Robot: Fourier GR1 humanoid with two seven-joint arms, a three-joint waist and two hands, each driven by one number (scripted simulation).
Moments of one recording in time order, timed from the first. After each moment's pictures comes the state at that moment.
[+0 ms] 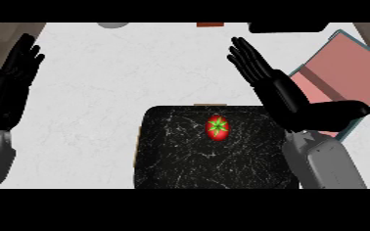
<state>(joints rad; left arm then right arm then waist) -0.22 0.57 -0.03 -1.61 0.26 0.23 0.20 -0.38 -0.20 0.23 -1.65 -0.30 0.12 0.08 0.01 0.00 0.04</state>
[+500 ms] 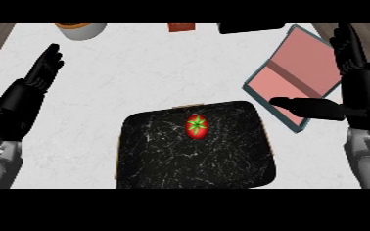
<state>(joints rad) -0.18 0.59 -0.13 -1.64 0.19 0.14 0.10 -0.28 -0.40 0.05 -1.76 0.11 -0.26 0.26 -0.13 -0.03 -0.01</state>
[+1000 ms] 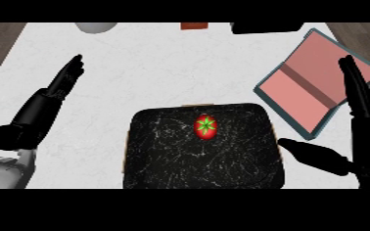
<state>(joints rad) -0.16 0.56 -0.19 -1.62 0.16 0.06 -0.03 -0.06 -0.53 0.26 -2.09 0.62 -0.28 0.59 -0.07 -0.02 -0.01</state>
